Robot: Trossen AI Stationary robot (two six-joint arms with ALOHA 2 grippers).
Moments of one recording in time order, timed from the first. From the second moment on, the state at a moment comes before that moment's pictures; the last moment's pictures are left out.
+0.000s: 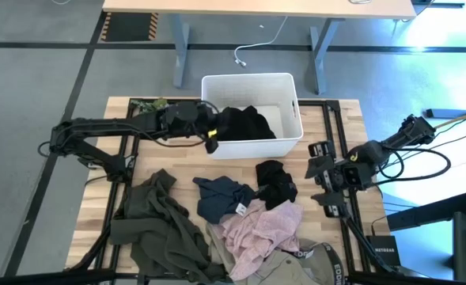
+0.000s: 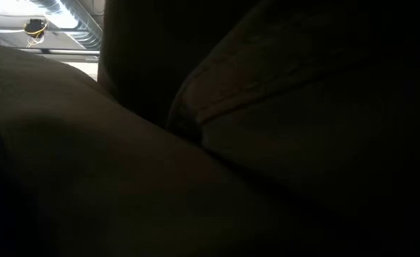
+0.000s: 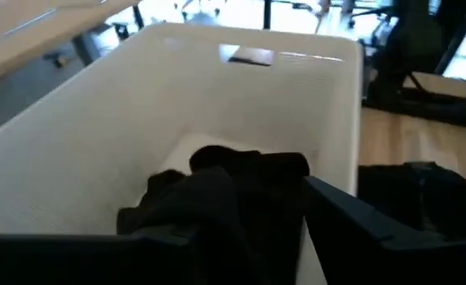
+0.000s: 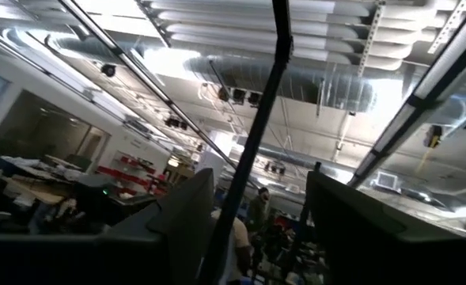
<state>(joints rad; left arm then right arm) 0.18 1.34 1.15 -0.21 -0.23 -0.04 0.52 1.00 0.81 0.79 -0.02 -0.42</state>
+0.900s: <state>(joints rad) -0.05 0.97 1.02 -0.14 -0.27 0.10 0.44 1.25 1.26 -0.63 0.62 0.22</state>
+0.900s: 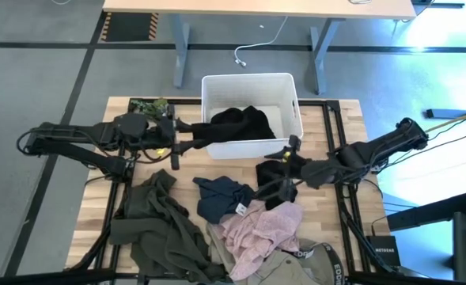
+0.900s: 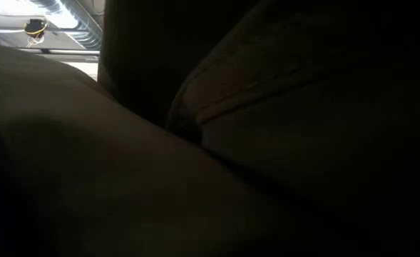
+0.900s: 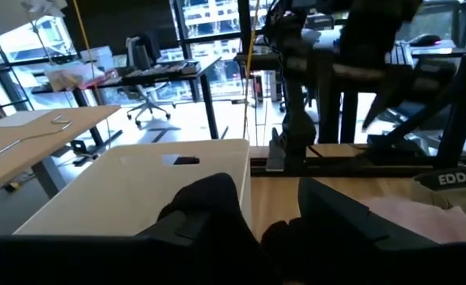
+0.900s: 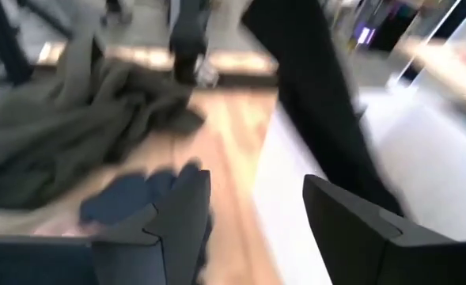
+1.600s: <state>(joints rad) 0.01 1.19 1.04 0.02 -0.24 0.10 0.37 1.36 1.26 -0.42 0.72 0.01</state>
